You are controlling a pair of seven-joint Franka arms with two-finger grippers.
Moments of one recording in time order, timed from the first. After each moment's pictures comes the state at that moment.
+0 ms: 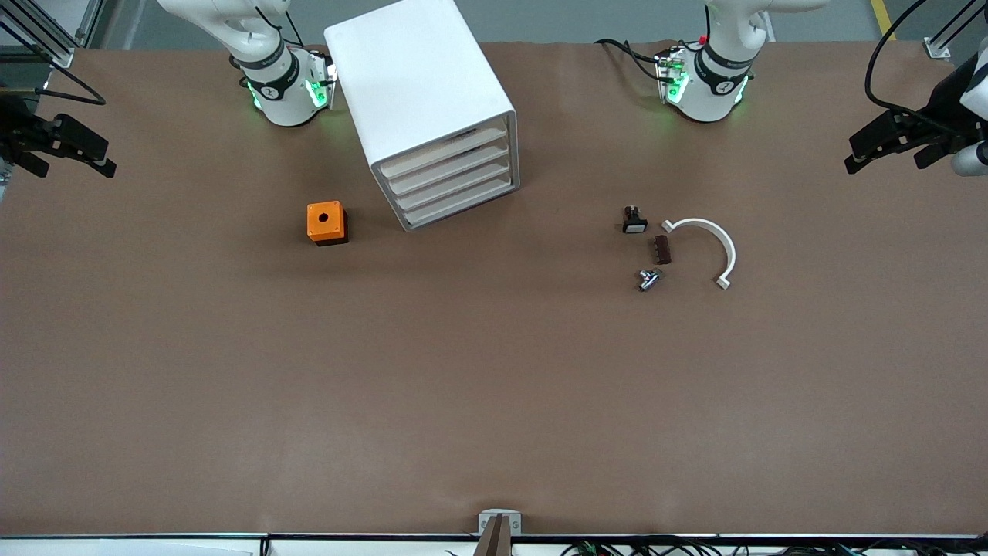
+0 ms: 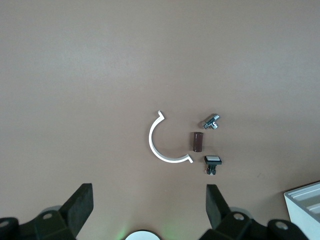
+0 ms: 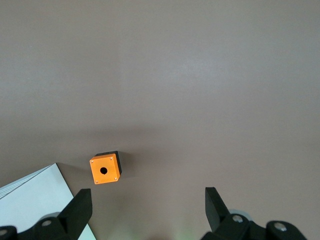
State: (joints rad) left arm -0.07 -0.11 0.02 -1.63 -0.02 1.49 -0.12; right arm -0.01 -0.18 -0.06 -1.74 0.00 1.55 -0.04
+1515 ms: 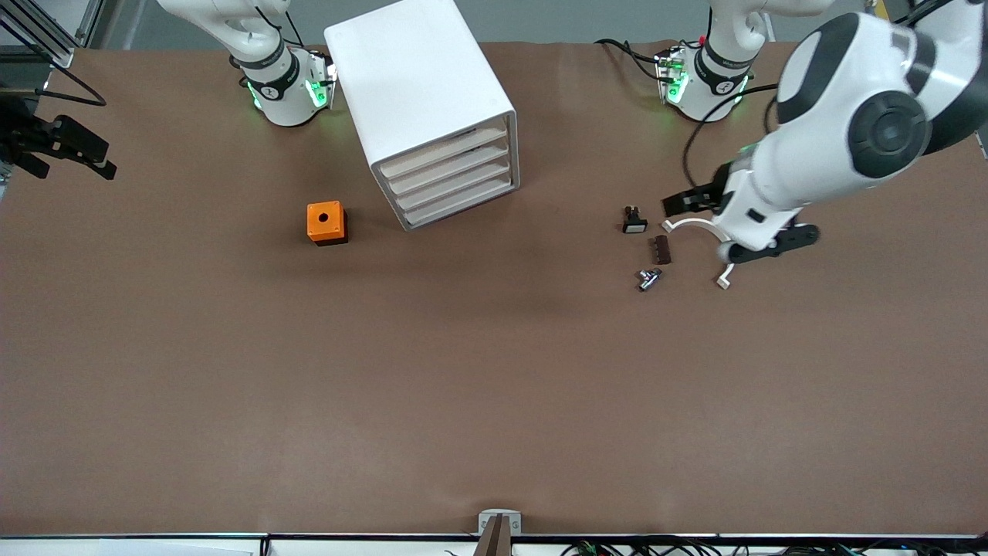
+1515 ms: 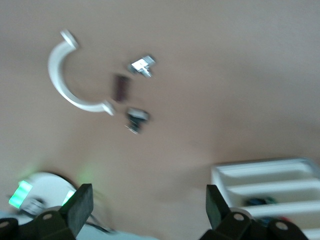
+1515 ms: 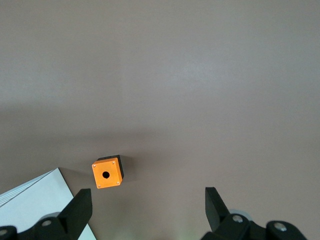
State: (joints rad) left arm -0.27 0.20 -0.11 -1.58 -0.26 1.48 -0.71; right arm 0.00 -0.18 -0.06 -1.74 0.01 1.57 -0.02
